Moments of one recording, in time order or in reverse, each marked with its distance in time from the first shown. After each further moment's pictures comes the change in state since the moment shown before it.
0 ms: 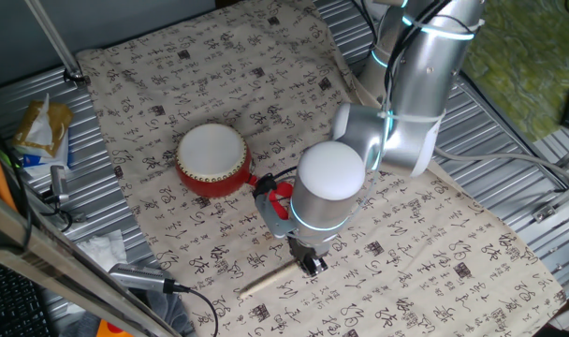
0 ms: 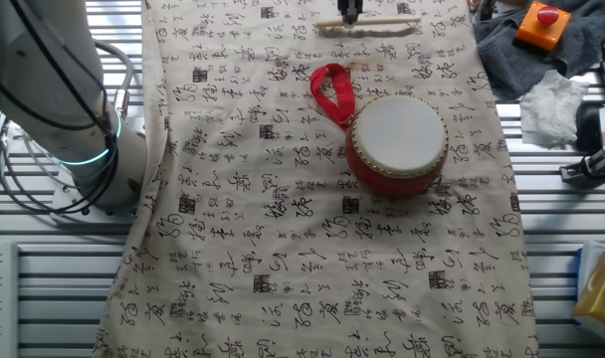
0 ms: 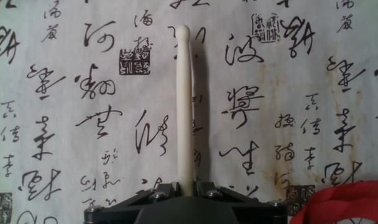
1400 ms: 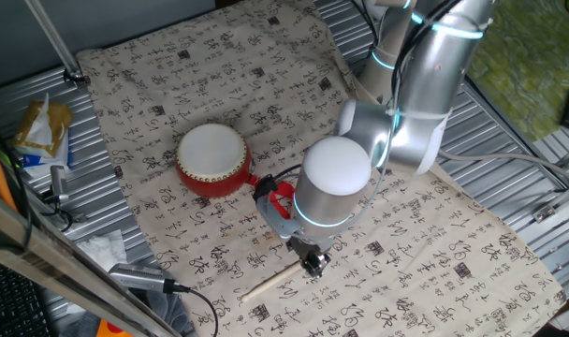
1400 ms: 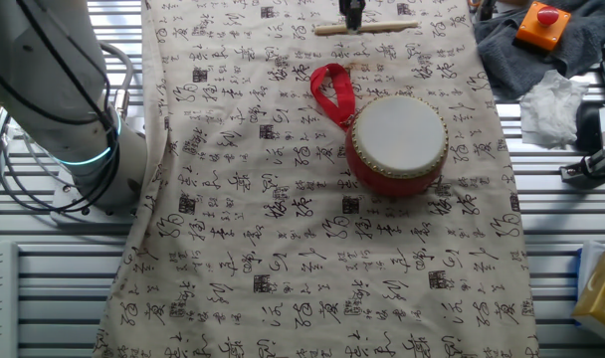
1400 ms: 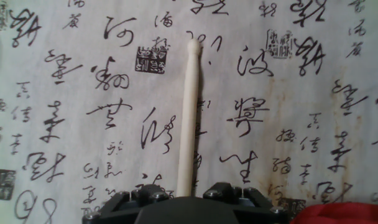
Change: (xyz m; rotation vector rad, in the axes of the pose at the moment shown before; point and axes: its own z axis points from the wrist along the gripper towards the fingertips) arm -0.005 -0.003 -0.033 0.030 -0.012 -0.123
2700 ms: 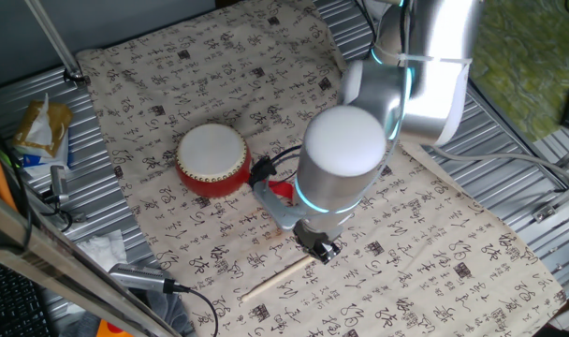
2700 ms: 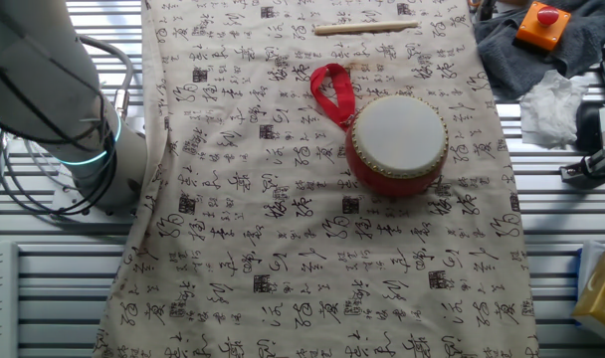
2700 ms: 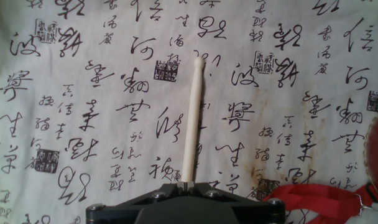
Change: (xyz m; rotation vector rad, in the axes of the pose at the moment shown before) arm -0.001 0.008 -0.082 -0.013 0.075 -0.065
